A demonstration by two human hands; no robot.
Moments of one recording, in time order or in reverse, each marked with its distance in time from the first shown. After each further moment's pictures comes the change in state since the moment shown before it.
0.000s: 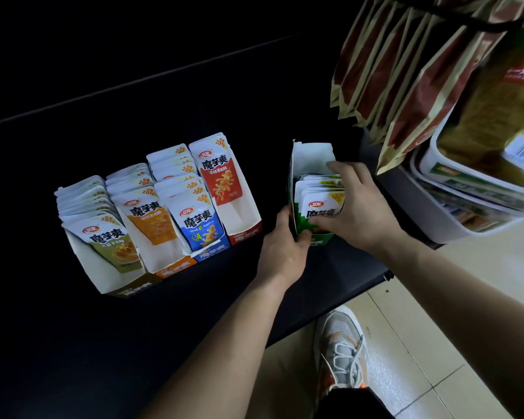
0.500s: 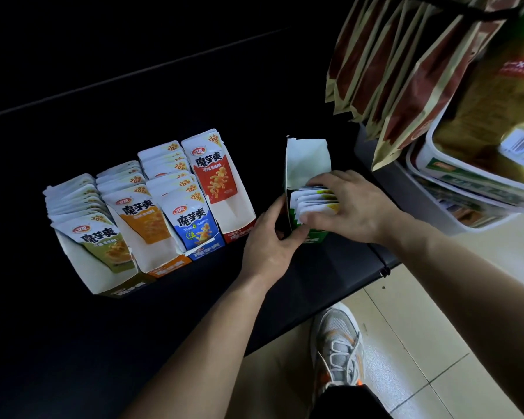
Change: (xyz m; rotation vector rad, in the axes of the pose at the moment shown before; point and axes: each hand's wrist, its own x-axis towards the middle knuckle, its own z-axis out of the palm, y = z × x) left_hand 0.001 -0.010 -0.014 -0.044 0.010 0.169; right_hand 0.010 0.001 -0.015 -0.124 -0.275 -0.114
